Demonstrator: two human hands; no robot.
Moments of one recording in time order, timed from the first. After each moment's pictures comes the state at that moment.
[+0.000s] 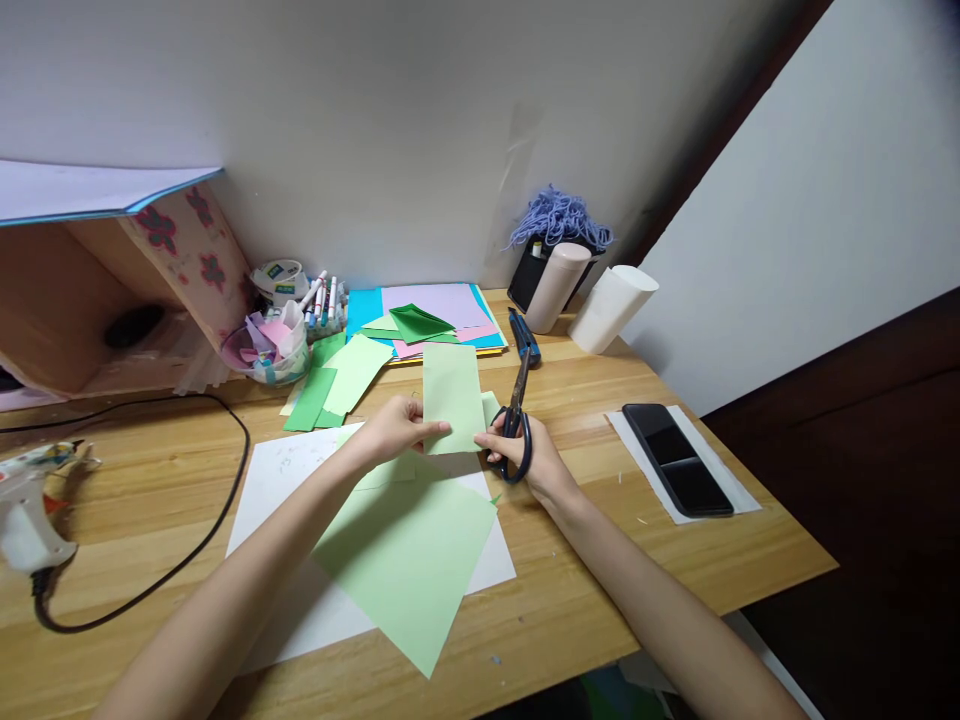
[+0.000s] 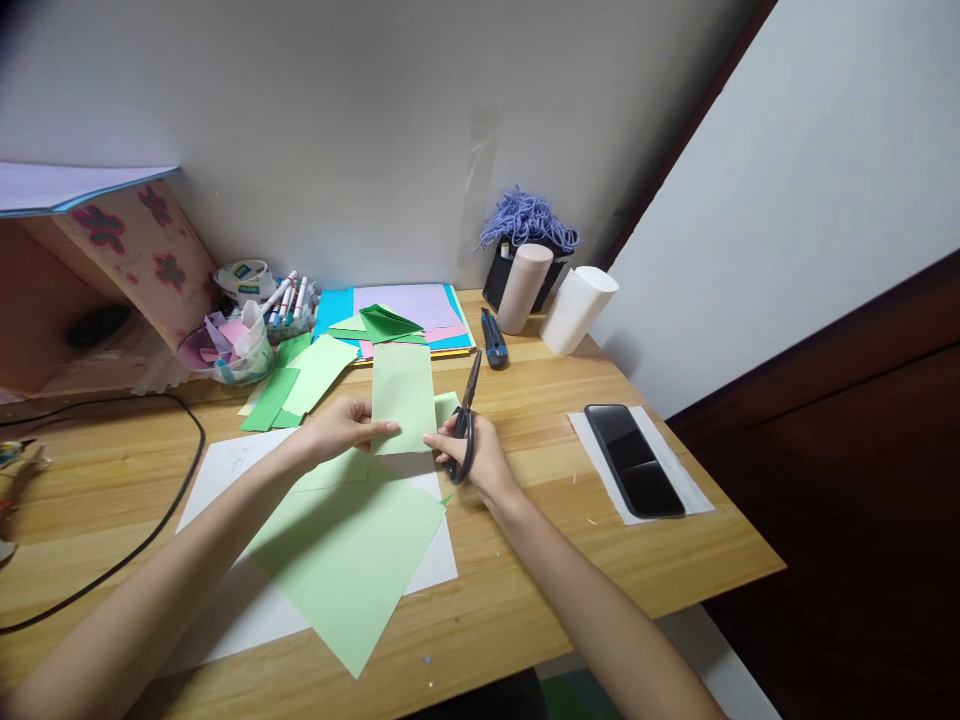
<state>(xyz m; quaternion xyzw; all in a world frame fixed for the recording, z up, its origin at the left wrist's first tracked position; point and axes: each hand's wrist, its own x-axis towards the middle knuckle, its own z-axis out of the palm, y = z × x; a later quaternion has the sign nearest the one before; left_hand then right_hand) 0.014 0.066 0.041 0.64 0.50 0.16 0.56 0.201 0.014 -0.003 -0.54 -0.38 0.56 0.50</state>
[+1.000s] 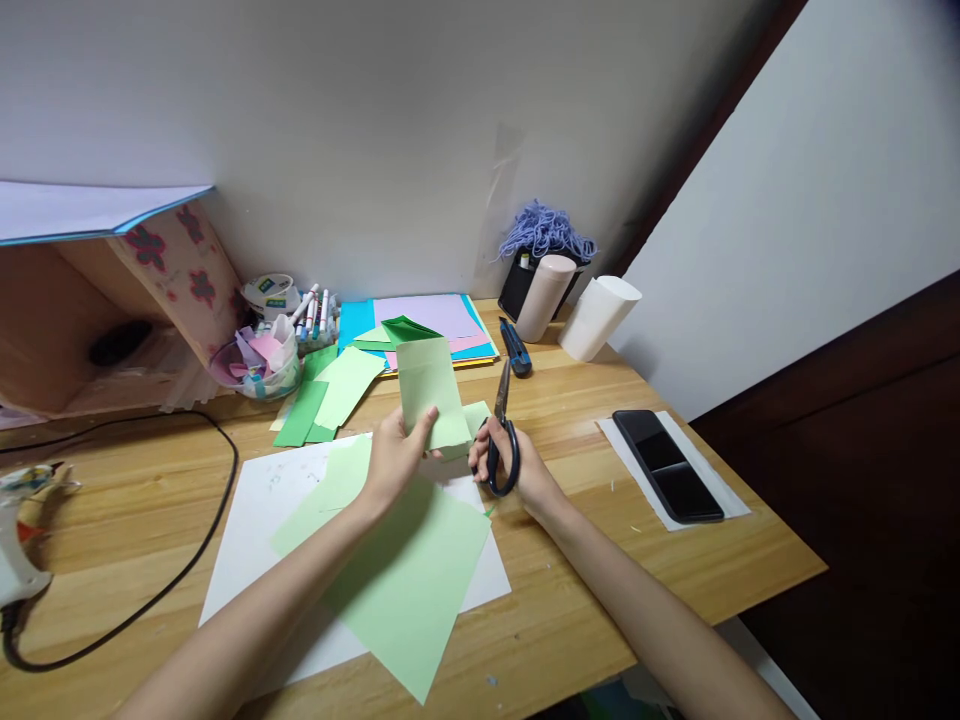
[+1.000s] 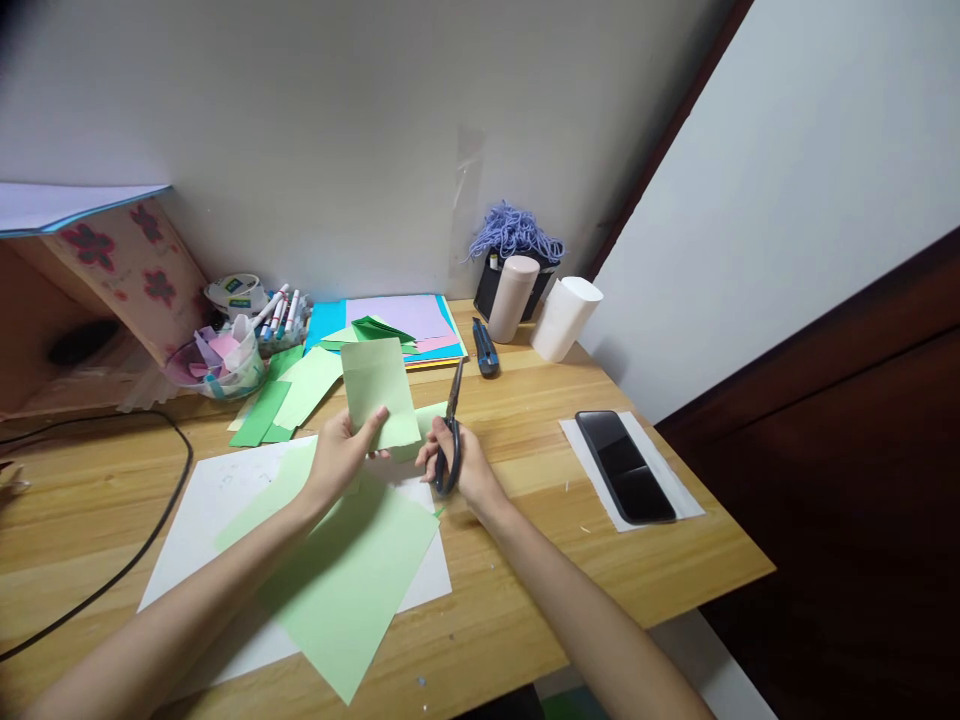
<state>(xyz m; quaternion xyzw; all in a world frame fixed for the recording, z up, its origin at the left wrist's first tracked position) 0.040 0.044 0.018 0.55 0.53 0.42 0.49 0.194 0.013 0.000 -0.48 -0.38 0.62 0.49</state>
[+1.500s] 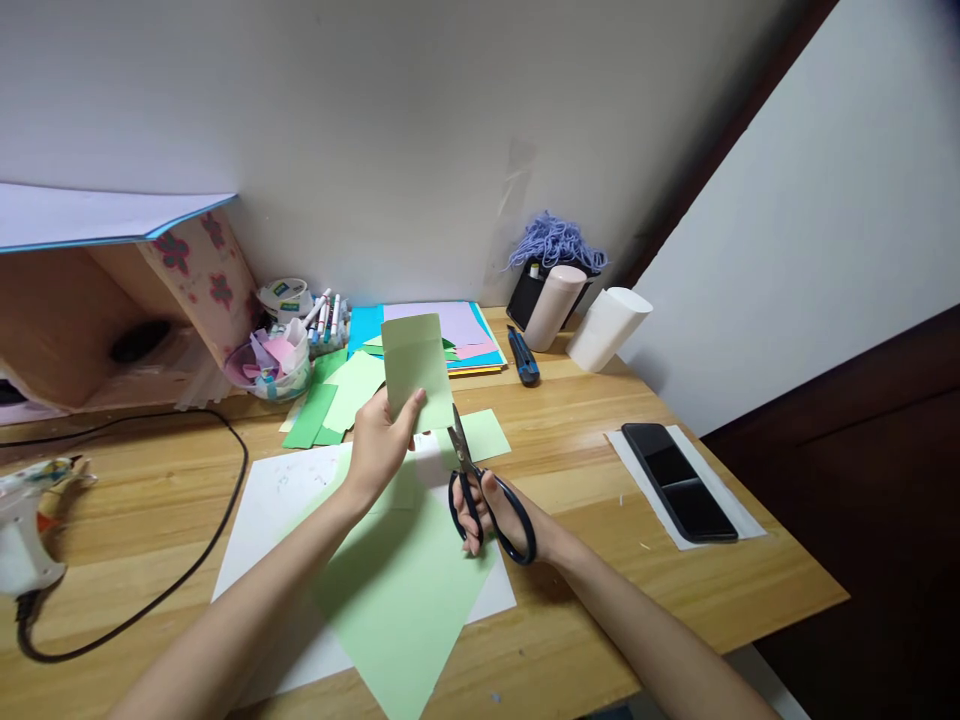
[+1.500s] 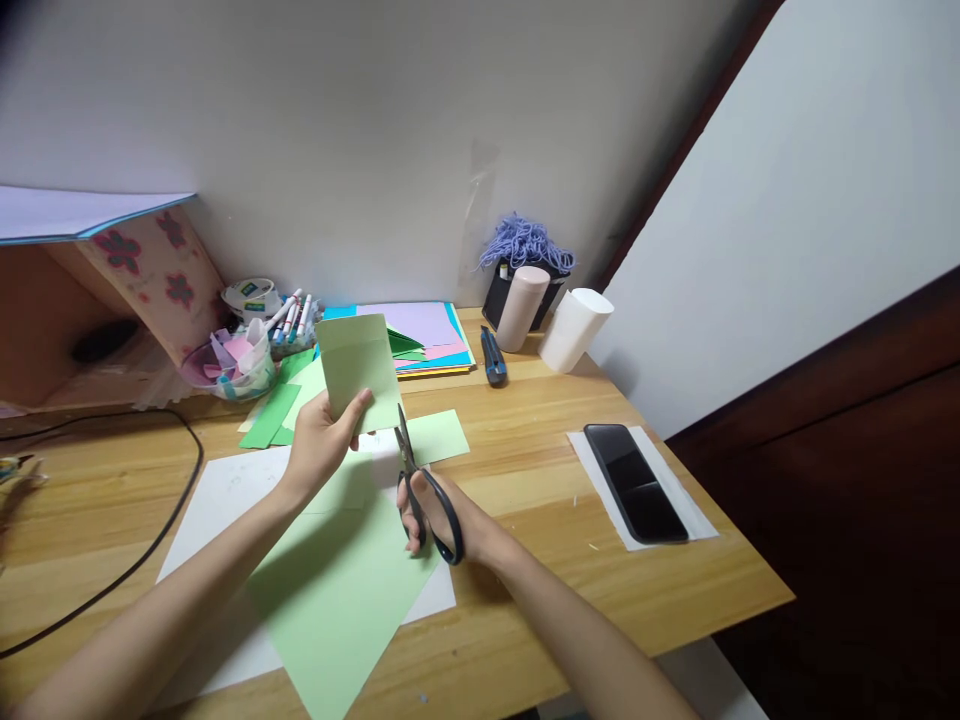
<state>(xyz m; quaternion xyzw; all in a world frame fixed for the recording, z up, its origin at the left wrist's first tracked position) 0.022 0.055 0.045 0.60 0.54 0.47 0.35 0.184 -0.016 0.006 -0.39 -0.46 0.73 0.32</state>
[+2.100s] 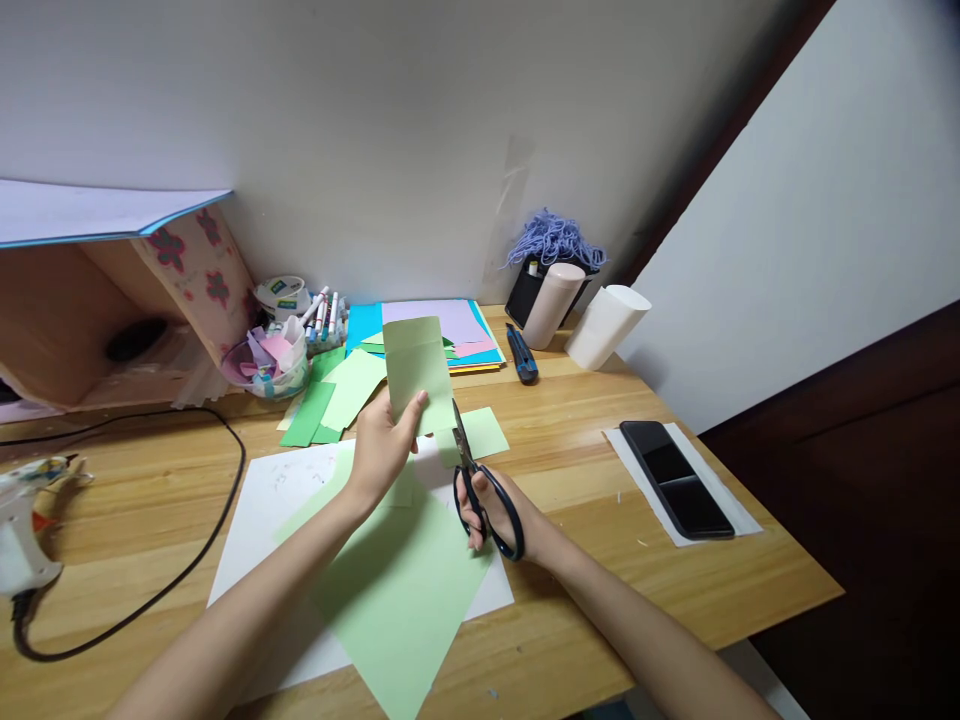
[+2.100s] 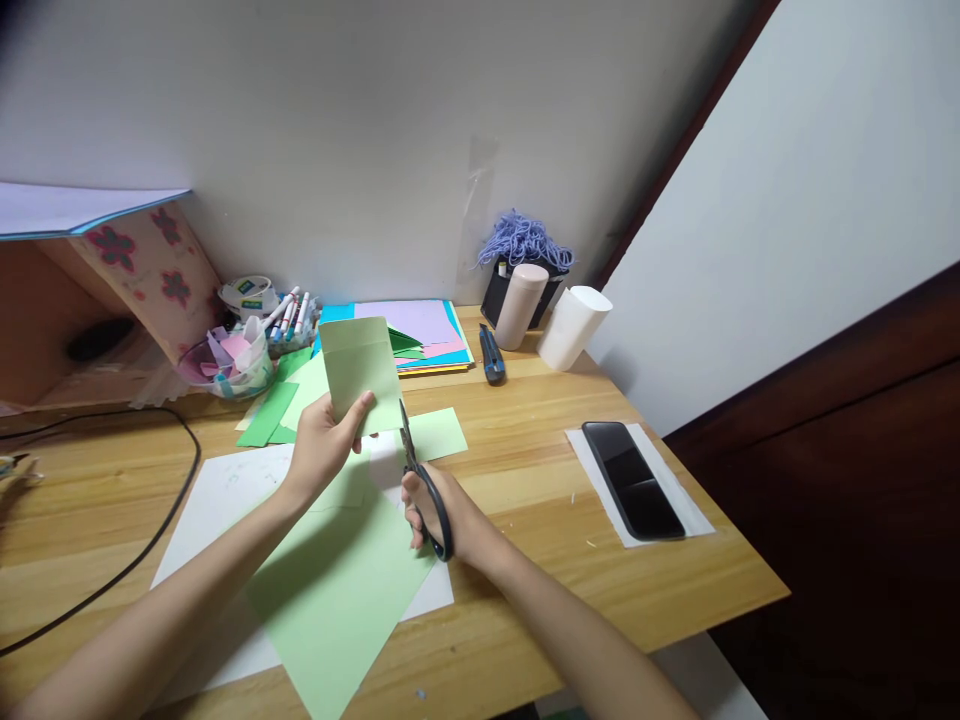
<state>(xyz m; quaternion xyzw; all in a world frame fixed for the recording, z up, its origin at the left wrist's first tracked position) 0.025 0.050 0.043 0.61 0.54 0.45 0.36 0.173 -0.015 0.015 -0.44 -0.42 0.71 0.35</state>
